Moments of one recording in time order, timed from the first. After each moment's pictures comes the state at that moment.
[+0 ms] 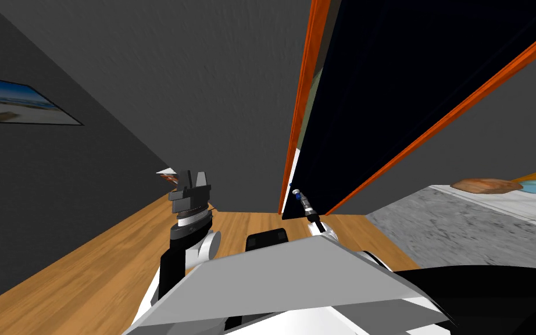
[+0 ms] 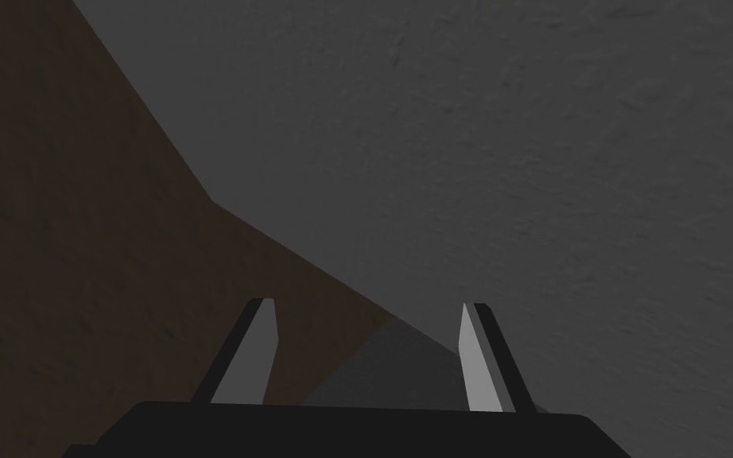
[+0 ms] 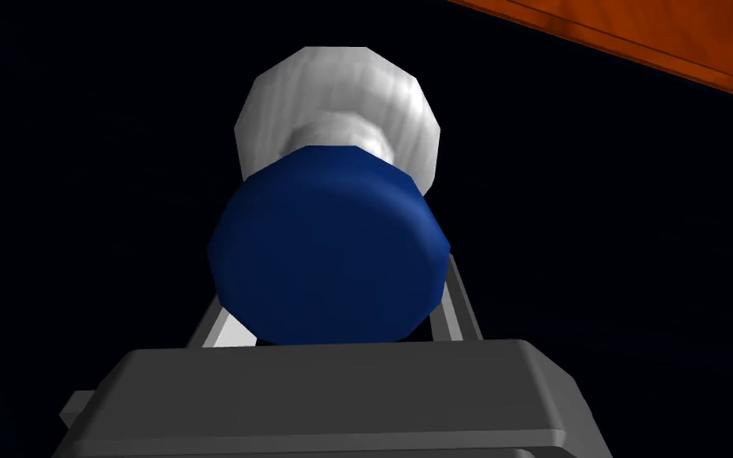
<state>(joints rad) -0.02 -0.30 -0.09 -0.64 -0.01 -0.93 0.04</state>
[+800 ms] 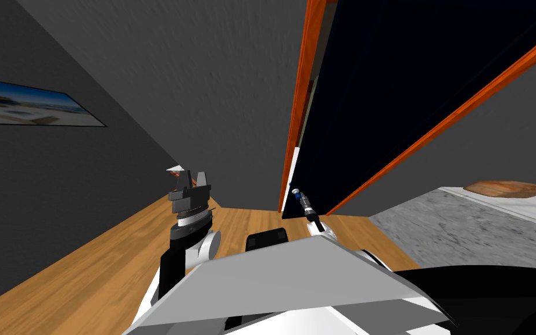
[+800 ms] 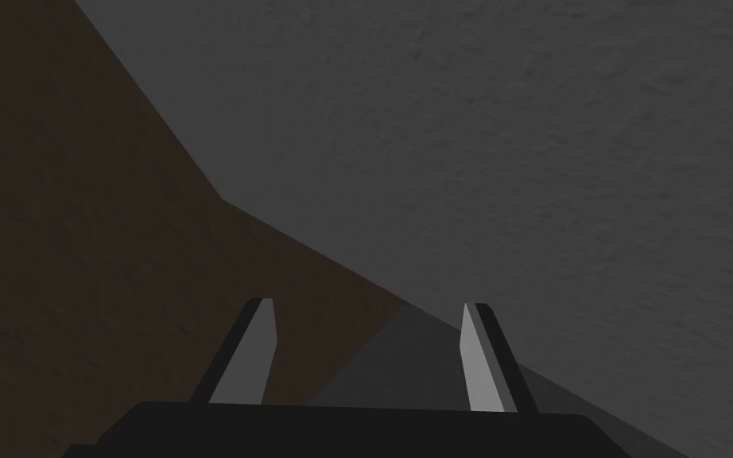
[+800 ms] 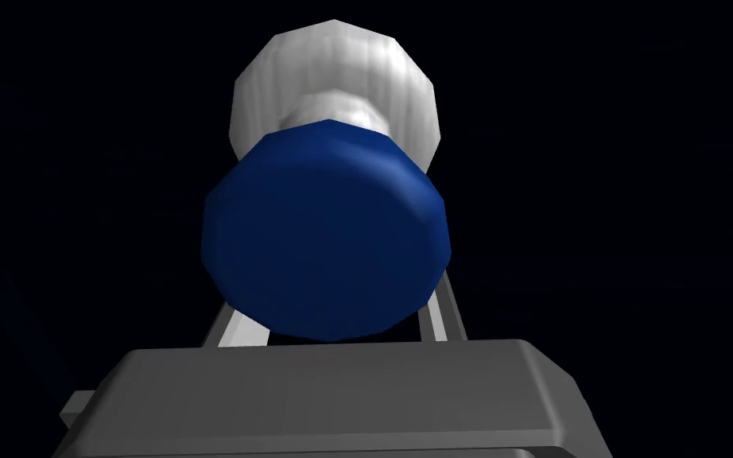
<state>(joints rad) -0.02 -0.30 -0.05 -0.65 -0.10 -0.91 -0.15</state>
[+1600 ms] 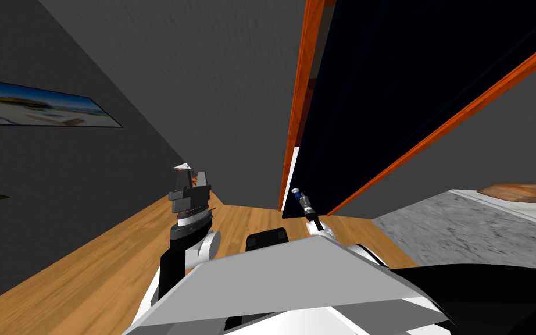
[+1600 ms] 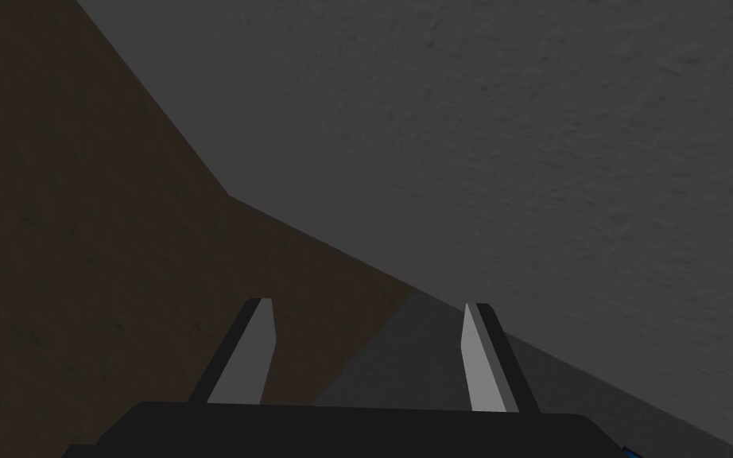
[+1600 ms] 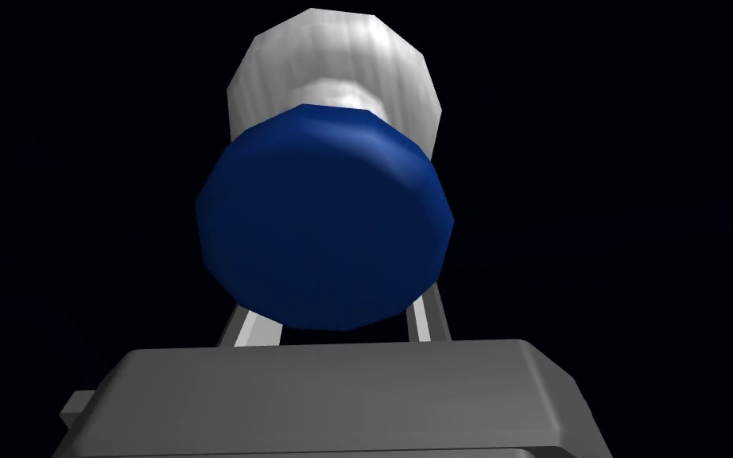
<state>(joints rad) -0.06 -0.31 -0.02 -0.58 -0.17 -0.93 -0.29</state>
